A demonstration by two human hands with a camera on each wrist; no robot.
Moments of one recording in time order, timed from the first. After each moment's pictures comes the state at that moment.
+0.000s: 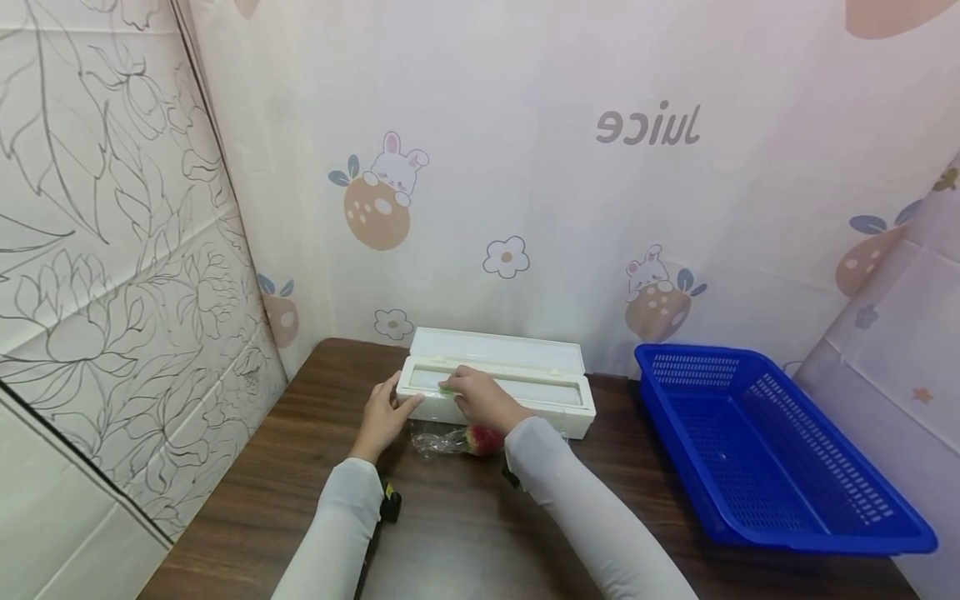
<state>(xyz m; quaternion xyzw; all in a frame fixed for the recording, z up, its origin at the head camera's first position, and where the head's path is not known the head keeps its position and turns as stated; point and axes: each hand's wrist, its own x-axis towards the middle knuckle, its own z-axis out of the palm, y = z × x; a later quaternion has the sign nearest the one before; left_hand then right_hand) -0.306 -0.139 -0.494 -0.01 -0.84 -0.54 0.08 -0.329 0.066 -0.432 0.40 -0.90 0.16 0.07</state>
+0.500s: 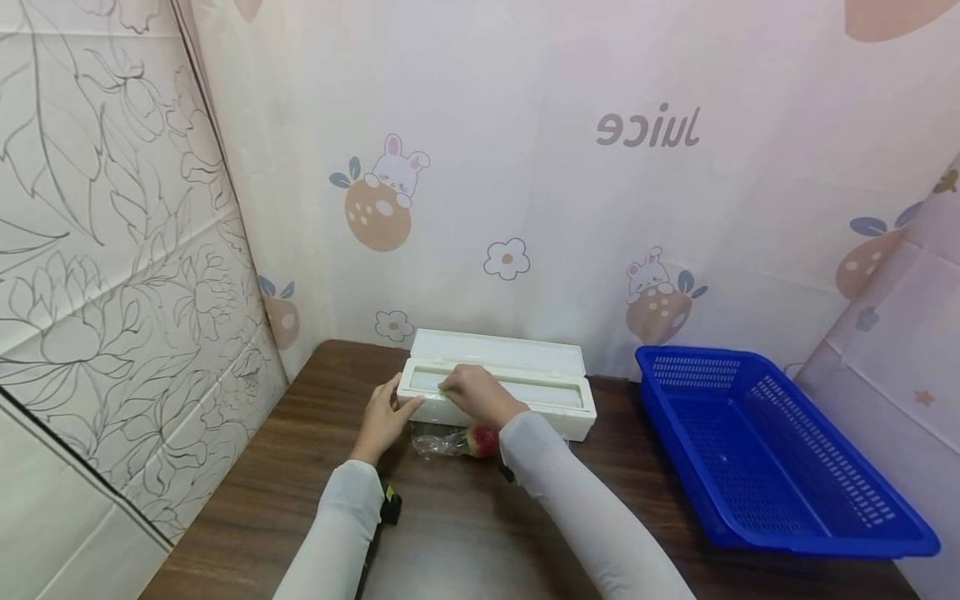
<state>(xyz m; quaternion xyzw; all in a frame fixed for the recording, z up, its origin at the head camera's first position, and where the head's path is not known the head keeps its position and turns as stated) -0.305 -0.138 -0.494 -0.01 -0.84 -0.53 0.08 -0.339 0.056 -0.426 0.39 -0.90 0.16 0.08</state>
